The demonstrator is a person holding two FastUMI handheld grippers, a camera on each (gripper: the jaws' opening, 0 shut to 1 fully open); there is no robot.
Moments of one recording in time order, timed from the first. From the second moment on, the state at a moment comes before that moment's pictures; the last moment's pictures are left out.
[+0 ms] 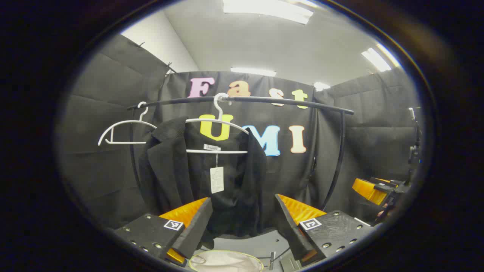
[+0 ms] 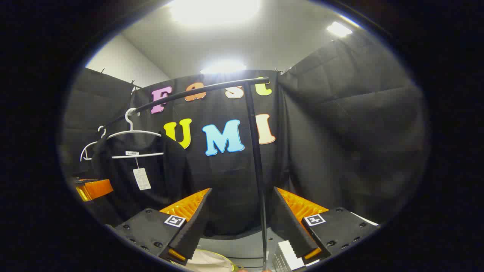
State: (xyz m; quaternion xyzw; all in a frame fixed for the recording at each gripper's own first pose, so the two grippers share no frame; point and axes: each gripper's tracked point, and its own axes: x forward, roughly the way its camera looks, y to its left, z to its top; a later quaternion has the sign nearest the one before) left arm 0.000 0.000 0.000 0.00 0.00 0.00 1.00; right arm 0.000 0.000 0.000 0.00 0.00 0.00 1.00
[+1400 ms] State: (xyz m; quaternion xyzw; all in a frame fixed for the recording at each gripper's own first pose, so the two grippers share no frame) left arm -0.026 0.114 0.009 -0.04 -0.02 0.02 1.00; right arm -0.012 0.045 0.020 -0.02 0.00 -0.03 1.00
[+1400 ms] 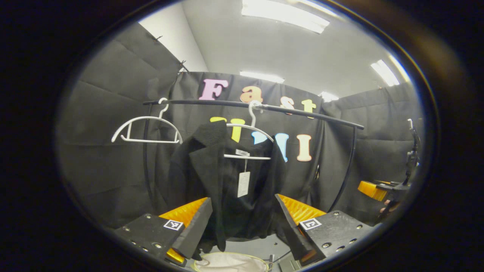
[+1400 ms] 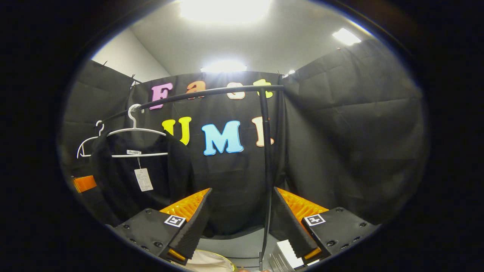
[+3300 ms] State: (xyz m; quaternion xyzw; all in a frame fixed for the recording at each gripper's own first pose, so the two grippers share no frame) left arm 0.078 0.159 0.027 -0.09 -0.04 0.28 0.95; right arm 0.225 0.257 -0.022 0.02 0.06 0.28 0.96
